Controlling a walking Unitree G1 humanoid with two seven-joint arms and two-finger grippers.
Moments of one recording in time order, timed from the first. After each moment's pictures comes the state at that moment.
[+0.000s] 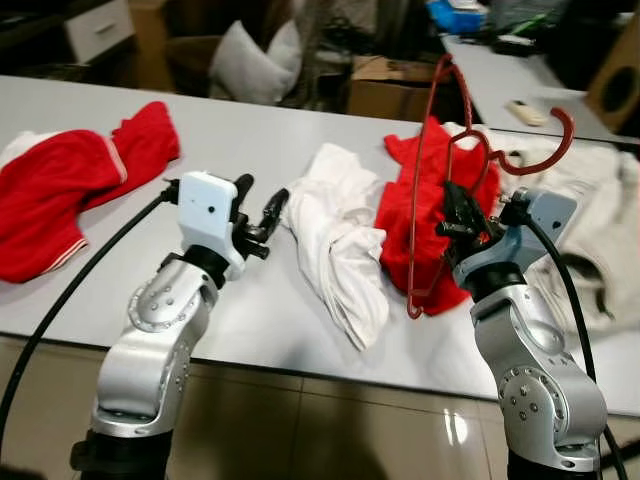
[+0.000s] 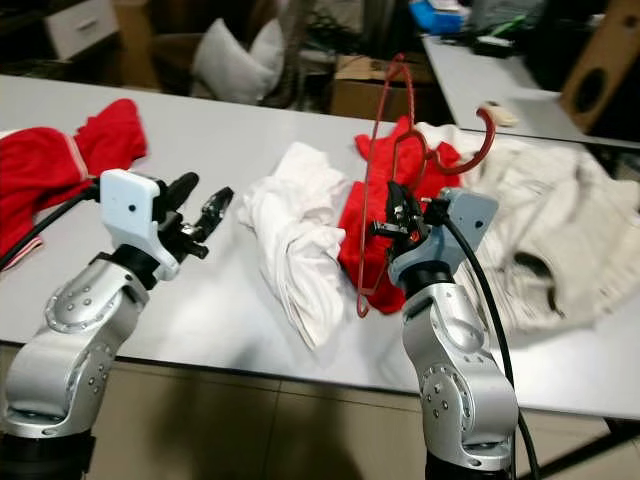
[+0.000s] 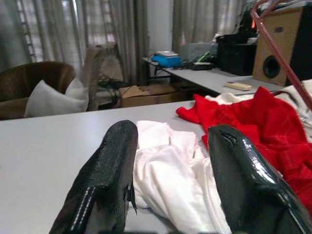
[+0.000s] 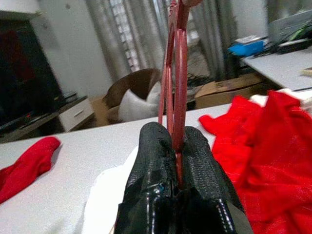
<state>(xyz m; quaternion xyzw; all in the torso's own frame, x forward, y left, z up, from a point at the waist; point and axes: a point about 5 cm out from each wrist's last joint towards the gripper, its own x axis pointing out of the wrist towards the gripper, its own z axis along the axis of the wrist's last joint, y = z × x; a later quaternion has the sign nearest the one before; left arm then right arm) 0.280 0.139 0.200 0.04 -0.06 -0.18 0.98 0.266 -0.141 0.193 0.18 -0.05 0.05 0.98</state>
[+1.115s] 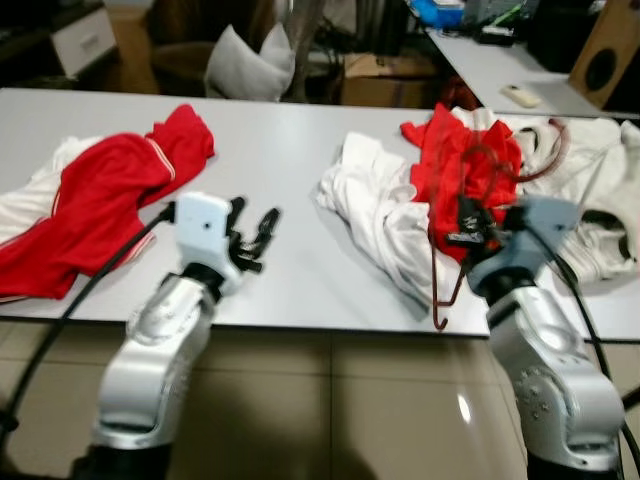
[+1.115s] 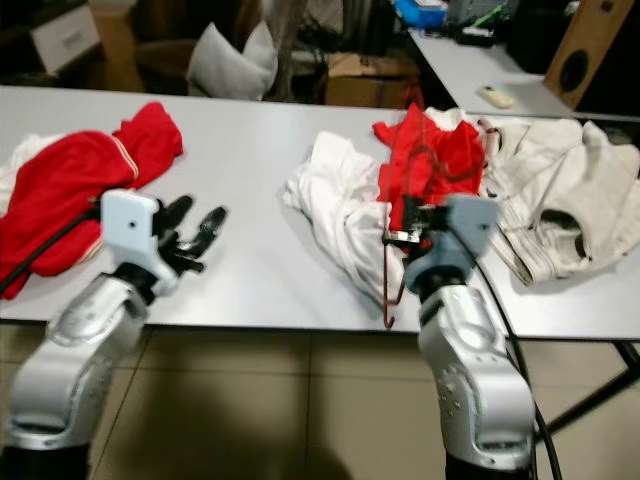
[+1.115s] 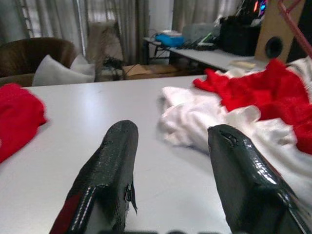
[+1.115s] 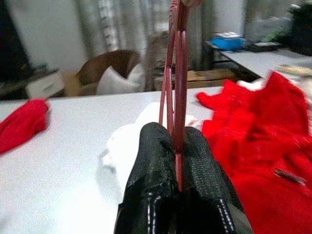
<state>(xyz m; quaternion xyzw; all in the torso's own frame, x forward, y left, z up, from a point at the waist) 0.277 0.150 0.175 0.02 -0.01 -0.15 0.99 0.270 -0.154 0.182 0.07 -0.01 0.05 1.00</state>
